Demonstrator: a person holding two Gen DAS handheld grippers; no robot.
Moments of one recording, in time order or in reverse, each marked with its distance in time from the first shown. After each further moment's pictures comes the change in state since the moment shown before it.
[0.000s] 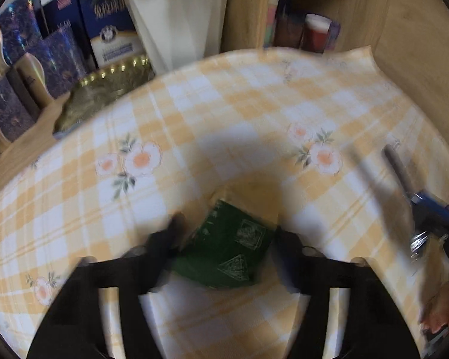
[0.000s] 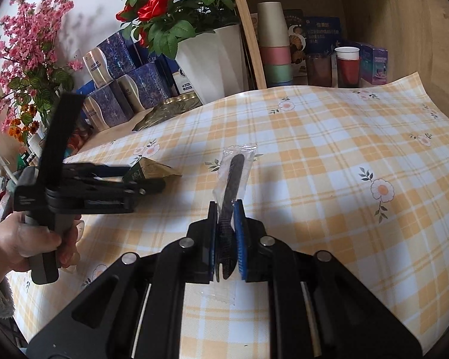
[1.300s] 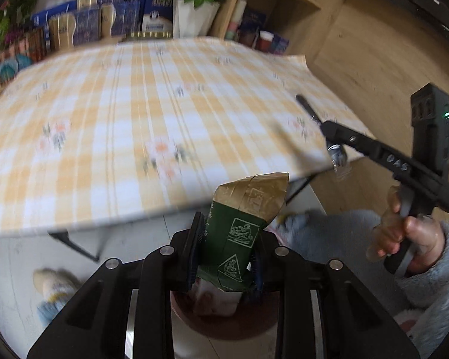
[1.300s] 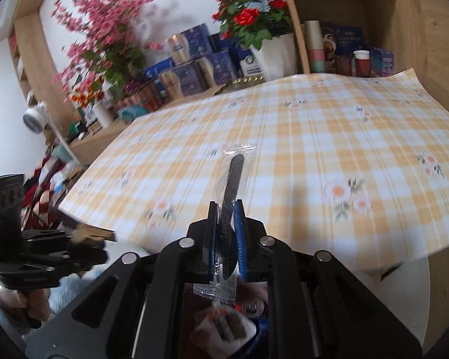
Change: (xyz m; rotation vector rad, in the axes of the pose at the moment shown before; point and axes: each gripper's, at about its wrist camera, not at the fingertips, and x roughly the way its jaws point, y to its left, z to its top) left arm -0.272 -0.111 -0.337 -0.260 -0.060 -0.179; right arm -0.227 0.079 -0.167 -0.101 0.052 0.186
